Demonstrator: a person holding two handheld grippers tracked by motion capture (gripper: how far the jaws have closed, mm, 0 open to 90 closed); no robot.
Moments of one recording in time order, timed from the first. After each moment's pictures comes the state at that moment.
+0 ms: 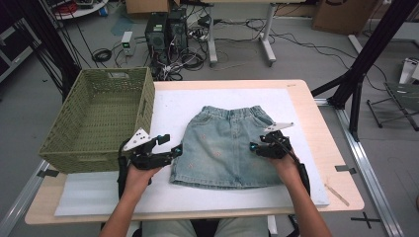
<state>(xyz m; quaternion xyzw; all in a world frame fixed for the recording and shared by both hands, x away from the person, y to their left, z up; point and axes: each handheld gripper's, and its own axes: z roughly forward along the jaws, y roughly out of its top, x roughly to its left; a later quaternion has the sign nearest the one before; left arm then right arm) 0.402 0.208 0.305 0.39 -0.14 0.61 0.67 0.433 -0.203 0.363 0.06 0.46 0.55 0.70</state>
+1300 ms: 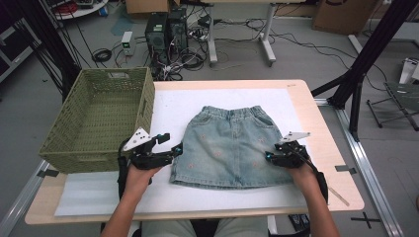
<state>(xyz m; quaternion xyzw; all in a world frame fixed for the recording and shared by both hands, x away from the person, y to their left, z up) 0.395 0.204 0.302 0.38 -0.14 0.62 0.67 0.448 -0.253 0.341 0.07 0.46 0.52 0.71</state>
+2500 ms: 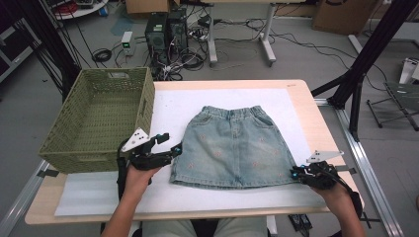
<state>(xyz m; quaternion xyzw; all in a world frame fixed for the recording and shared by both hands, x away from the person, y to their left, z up) 0.396 0.206 0.301 0.38 -0.15 0.62 0.68 0.448 -0.317 0.277 0.05 0.51 0.51 0.69</state>
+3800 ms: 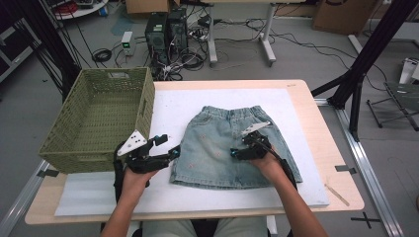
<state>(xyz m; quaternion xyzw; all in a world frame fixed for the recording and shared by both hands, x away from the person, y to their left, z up) 0.393 0.212 0.290 0.37 -0.16 0.62 0.67 0.444 -0.152 0.374 0.03 0.52 0.50 0.69</state>
